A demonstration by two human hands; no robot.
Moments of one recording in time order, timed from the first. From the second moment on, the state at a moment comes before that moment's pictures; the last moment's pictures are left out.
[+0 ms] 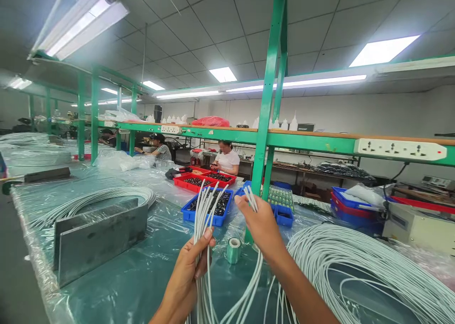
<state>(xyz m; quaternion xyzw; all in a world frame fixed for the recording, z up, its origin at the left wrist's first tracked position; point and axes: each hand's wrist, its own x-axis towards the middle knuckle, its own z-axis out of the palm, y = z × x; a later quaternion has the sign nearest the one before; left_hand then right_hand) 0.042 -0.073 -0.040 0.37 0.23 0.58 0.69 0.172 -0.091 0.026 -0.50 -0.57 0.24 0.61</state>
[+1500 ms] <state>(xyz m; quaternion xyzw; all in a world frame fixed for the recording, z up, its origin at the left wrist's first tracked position) 0.034 -0.086 -0.046 0.48 0.21 0.58 0.62 0.151 -0.098 0.012 -0.41 -0.53 0.38 0.64</state>
